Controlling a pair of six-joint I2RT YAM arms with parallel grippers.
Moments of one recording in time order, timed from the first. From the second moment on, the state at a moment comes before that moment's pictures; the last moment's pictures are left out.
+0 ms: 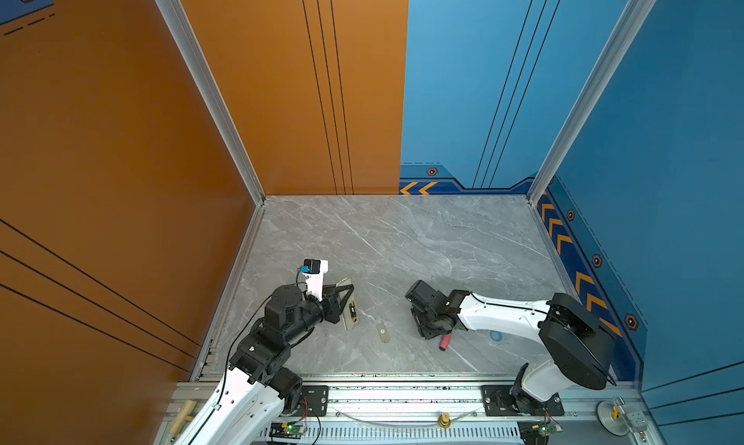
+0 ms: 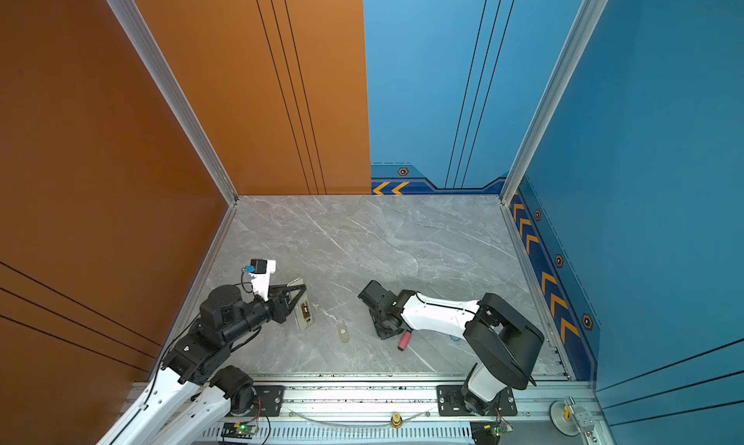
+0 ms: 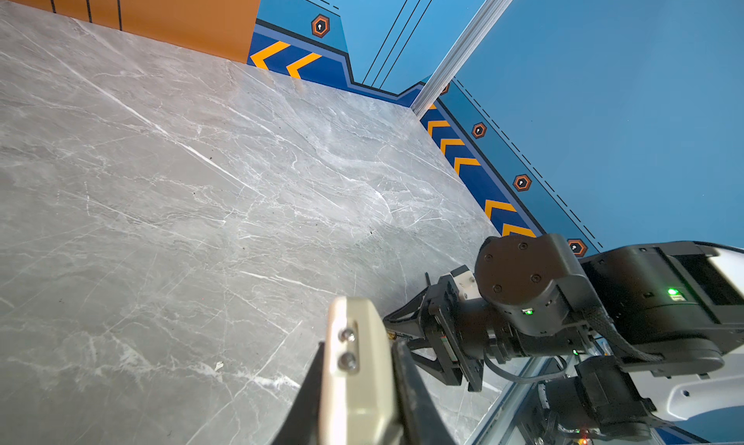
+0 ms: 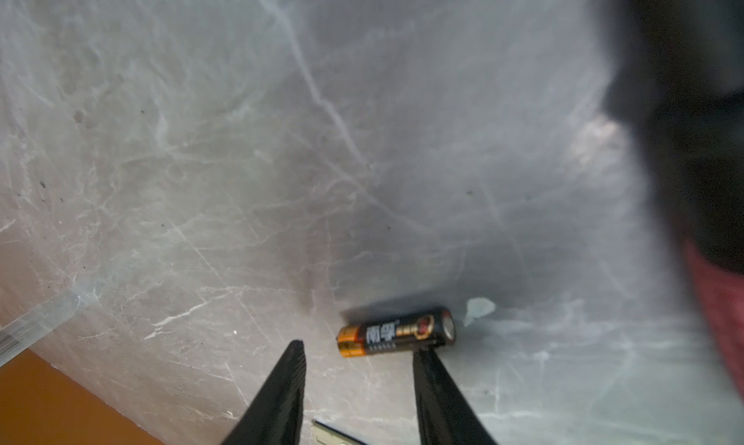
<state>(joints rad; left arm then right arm) -0.47 0.51 0.53 -0.33 0.24 -0.49 0.92 1.58 0.83 -0.44 0.07 2.09</state>
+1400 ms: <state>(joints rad) -0.47 0.53 0.53 -0.33 0.24 -0.49 0.74 1.86 1.40 -1.00 -0.09 0.80</state>
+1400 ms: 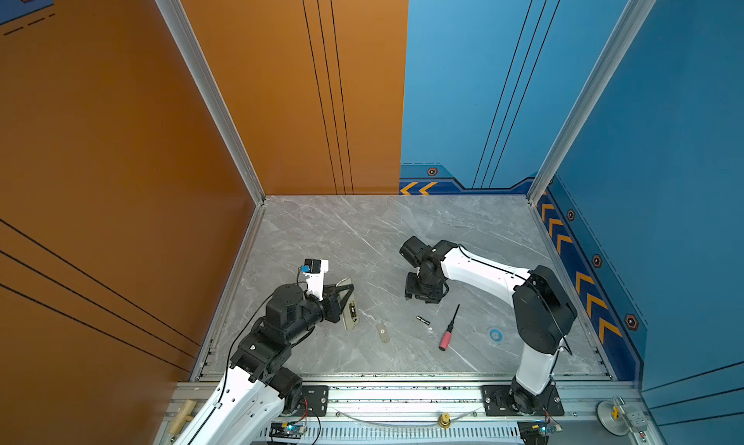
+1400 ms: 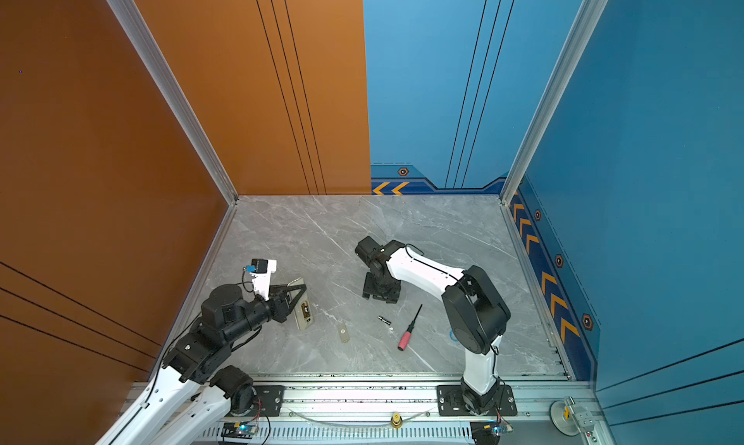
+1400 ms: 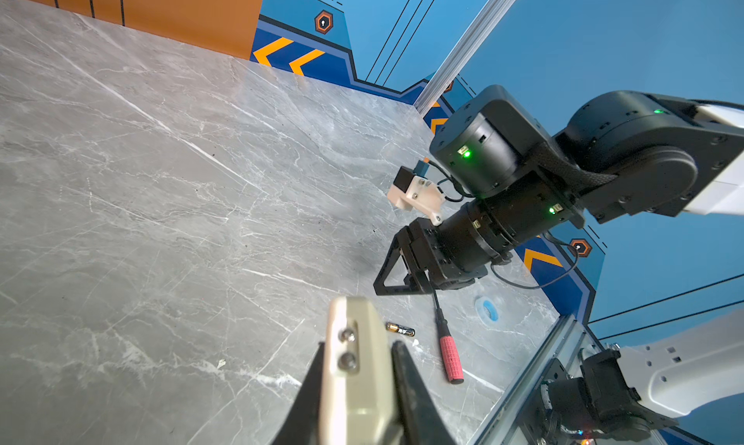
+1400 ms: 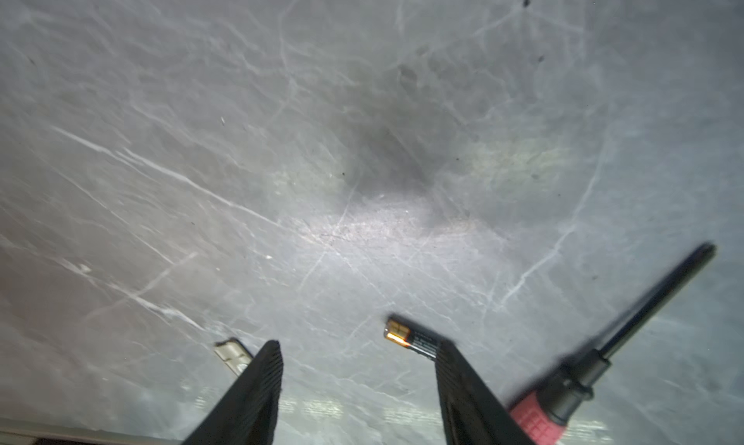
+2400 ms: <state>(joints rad) -0.46 0.55 0.53 -0.36 0.24 -0.47 0.77 1.92 1.42 -1.19 -0.07 -0.24</state>
